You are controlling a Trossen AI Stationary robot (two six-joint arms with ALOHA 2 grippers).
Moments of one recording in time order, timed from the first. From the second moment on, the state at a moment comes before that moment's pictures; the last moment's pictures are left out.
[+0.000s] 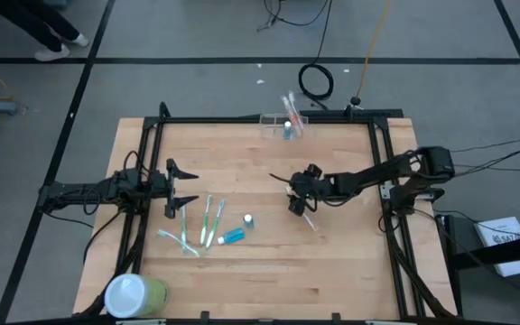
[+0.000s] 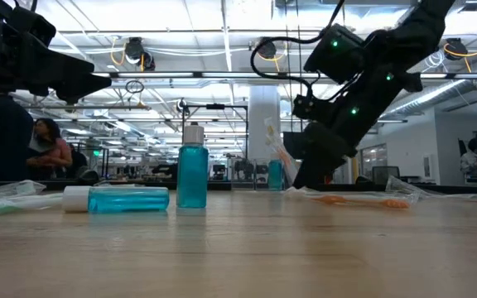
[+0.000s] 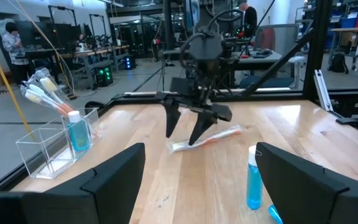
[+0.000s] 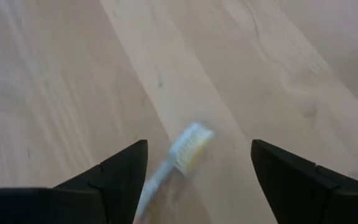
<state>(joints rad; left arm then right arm) 0.03 0.04 0.02 0.03 -0.03 0.07 -0.03 1.64 0.70 0.06 0.31 0.33</state>
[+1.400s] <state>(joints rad) 0.03 0.04 0.02 0.03 -0.03 0.07 -0.05 1.64 0.70 0.15 0.31 0.22</state>
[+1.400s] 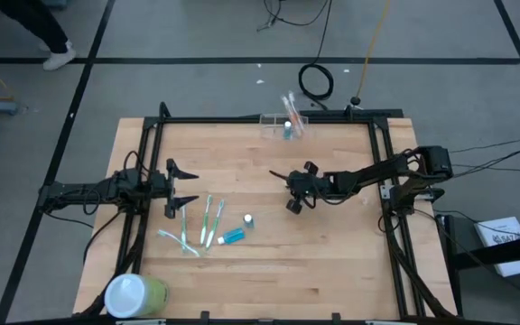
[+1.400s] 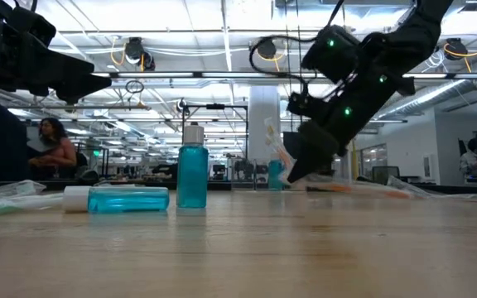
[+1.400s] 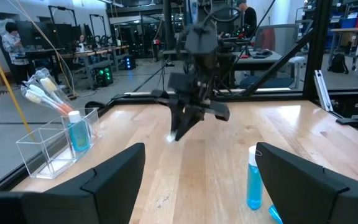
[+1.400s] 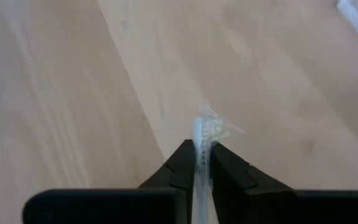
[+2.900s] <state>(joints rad) 0.03 0.04 0.02 0.03 -0.03 0.07 -0.70 1.73 0.70 1.34 -0.05 0.12</state>
